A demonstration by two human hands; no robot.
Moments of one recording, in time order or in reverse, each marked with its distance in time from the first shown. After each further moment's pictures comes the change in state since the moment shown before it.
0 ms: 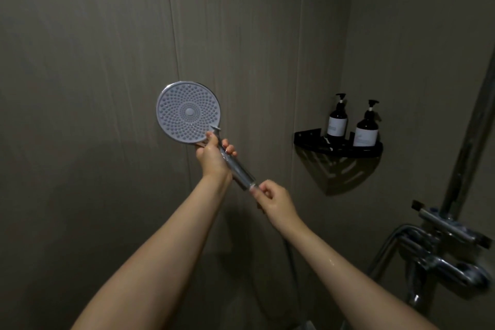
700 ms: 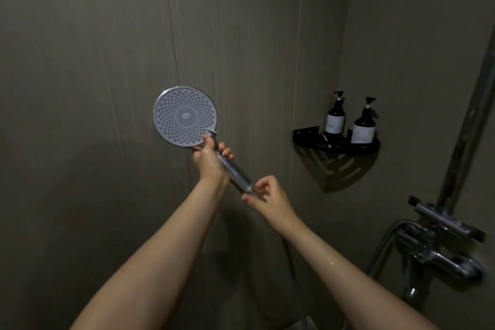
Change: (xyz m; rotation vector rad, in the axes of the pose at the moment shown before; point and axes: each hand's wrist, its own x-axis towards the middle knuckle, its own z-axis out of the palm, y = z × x) left_hand -0.003 -0.001 -0.014 0.007 0.031 -0.008; right_hand -0.008 -0.001 0.003 -0.017 -0.045 0.005
